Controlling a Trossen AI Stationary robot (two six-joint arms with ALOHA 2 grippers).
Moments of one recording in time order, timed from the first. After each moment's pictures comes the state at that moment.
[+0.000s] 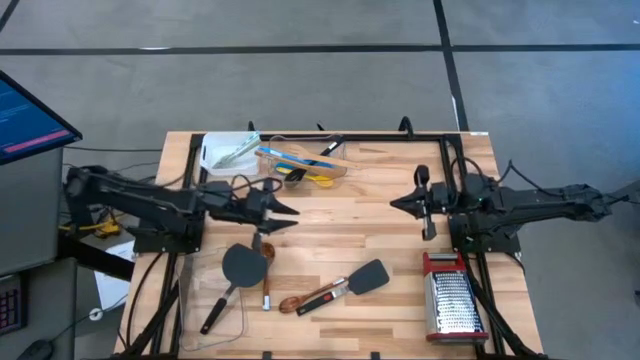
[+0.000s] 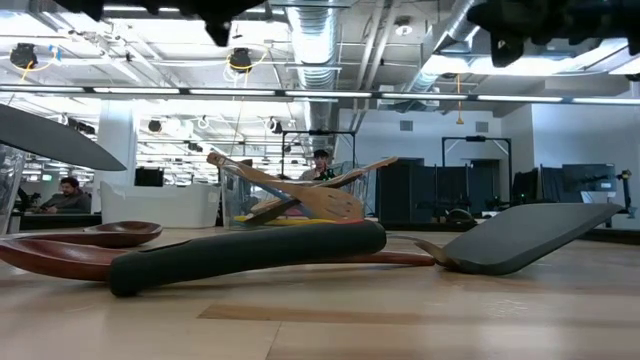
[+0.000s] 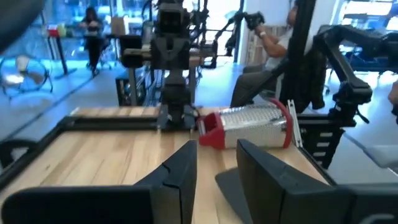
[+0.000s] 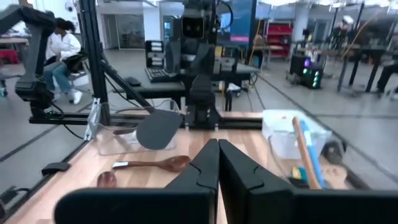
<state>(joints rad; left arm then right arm) -0.09 1.04 0.59 0.40 -0.04 -0.03 0.02 0.55 0.38 0.17 0.00 -0.03</state>
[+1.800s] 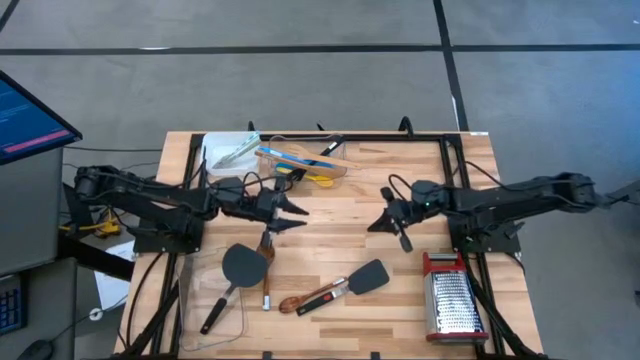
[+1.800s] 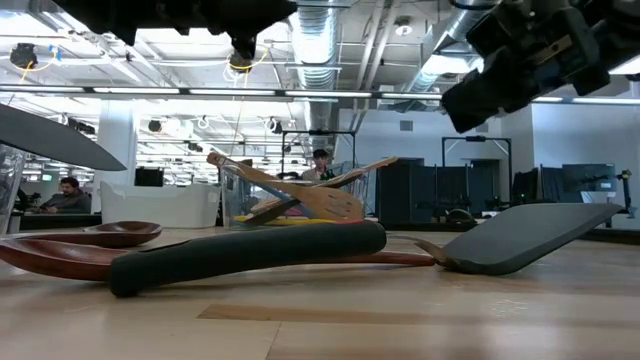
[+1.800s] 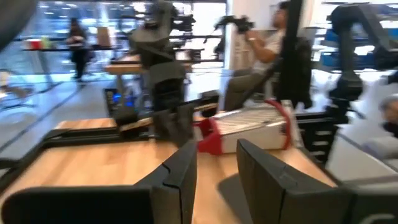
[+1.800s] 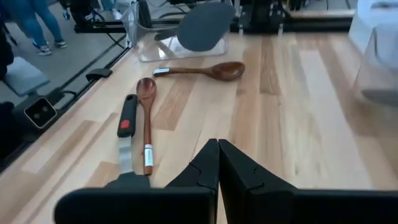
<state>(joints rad) -0.03 1.20 0.59 0.59 0.11 0.02 -0.06 1.04 0.38 0.28 -0.31 -0.03</state>
